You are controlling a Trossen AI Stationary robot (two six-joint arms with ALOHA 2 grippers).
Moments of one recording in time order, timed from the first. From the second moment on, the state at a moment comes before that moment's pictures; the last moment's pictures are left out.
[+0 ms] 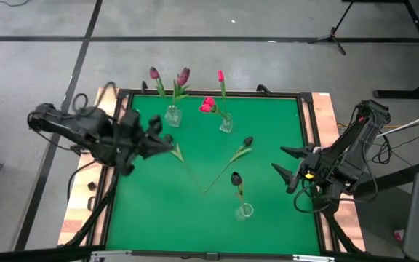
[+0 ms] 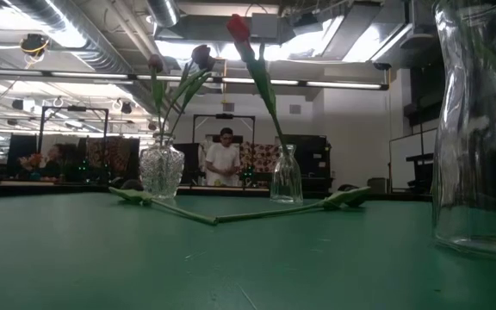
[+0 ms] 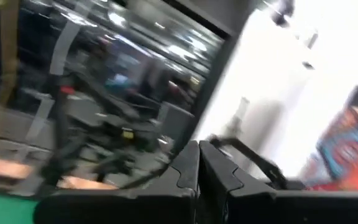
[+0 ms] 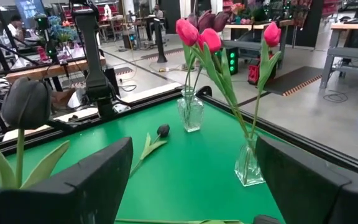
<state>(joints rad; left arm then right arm) -0.31 1.02 1.15 0.06 -0.12 -0.43 0.98 1.05 0.88 -0.87 1.40 1.17</state>
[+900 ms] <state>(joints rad) -0.36 0.97 1.07 0.18 -0.36 -0.83 0.98 1.05 0.88 -0.89 1.38 1.17</state>
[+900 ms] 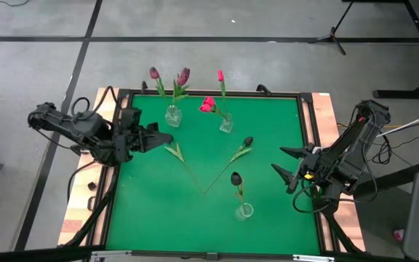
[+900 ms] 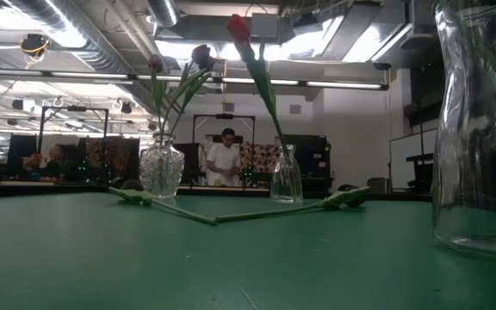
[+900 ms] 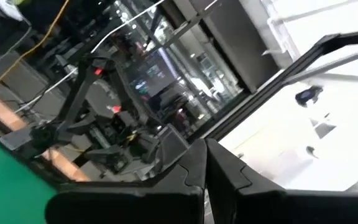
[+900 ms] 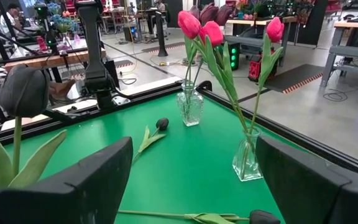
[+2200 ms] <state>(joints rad) -0.31 1.22 1.07 -0.66 -0.54 -1.15 0.98 1.05 0.88 -0.89 1.32 1.20</state>
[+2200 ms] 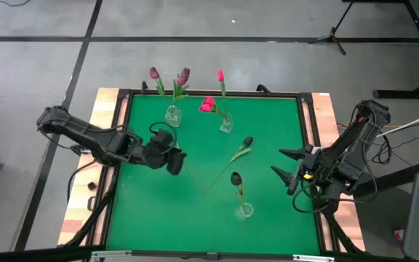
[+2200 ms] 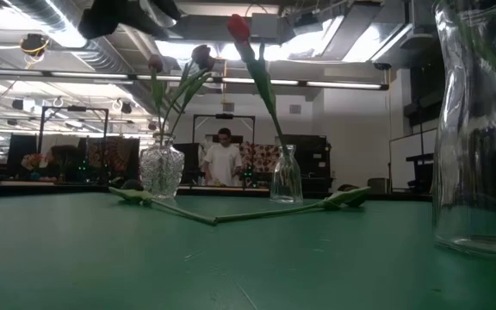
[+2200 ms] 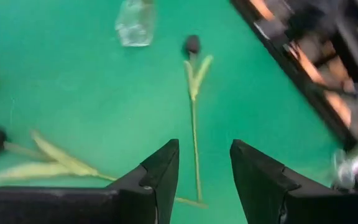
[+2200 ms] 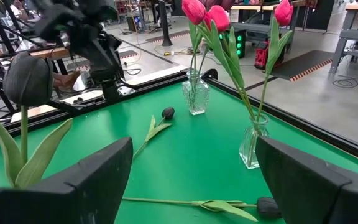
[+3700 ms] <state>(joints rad) -0.02 1.70 1.02 -0.80 -0.26 -2.06 0.98 1.05 0.88 -0.90 1.29 1.20</state>
